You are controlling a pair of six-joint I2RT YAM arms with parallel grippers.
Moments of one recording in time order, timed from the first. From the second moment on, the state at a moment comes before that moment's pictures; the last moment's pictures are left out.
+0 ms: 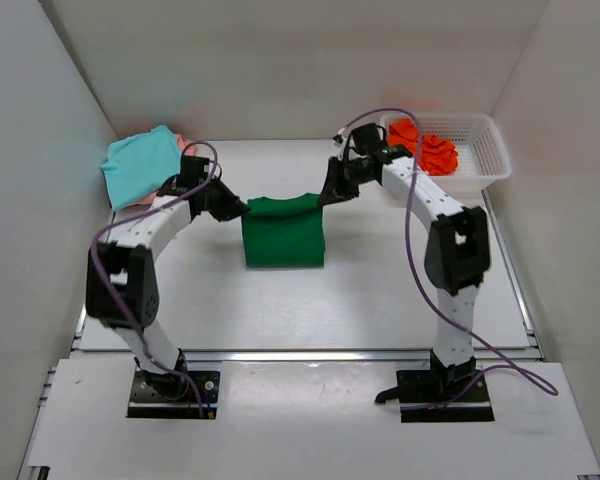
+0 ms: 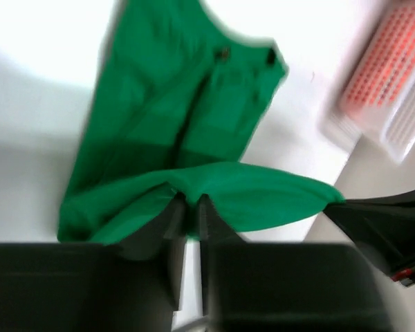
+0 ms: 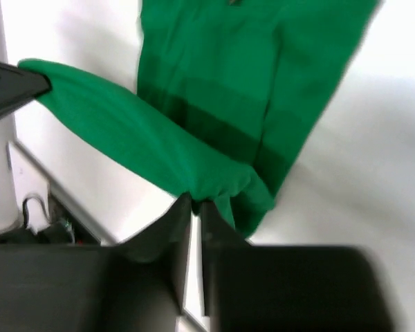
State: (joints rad) left arm -0.17 1.62 1.18 -0.39 0.29 -0.93; right arm 0.36 1.98 1.74 -0.71 -0.54 0.34
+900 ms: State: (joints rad) left arm -0.15 1.86 1.16 -0.27 0.25 -0.67; right arm 0.27 1.97 1.59 -0.57 -0.39 0.34
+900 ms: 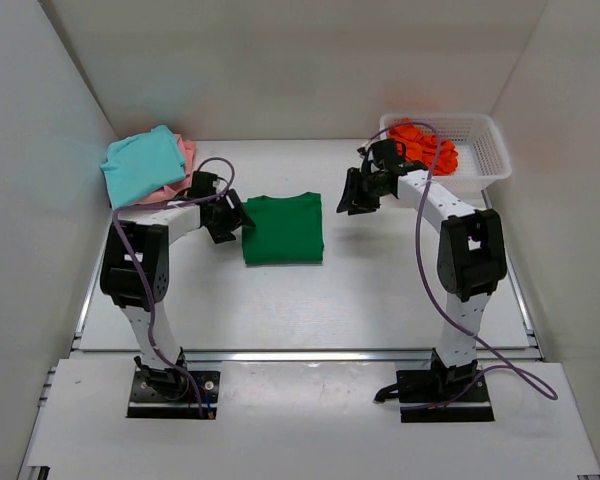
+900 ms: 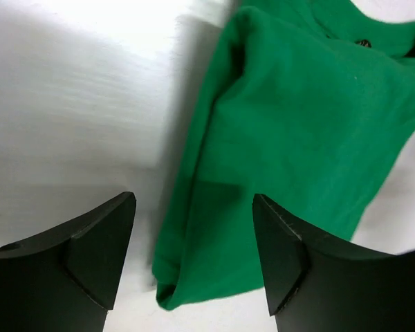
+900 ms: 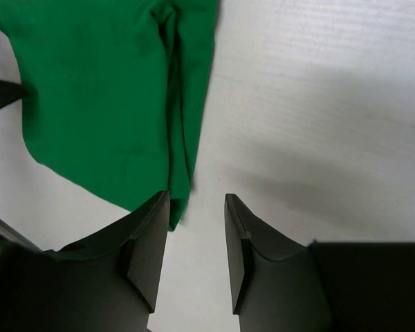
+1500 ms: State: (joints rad) left arm -0.43 2.22 1.75 -0.75 -0.10 -0.37; right arm 0.22 1.82 1.50 -0.54 -0.41 0.34
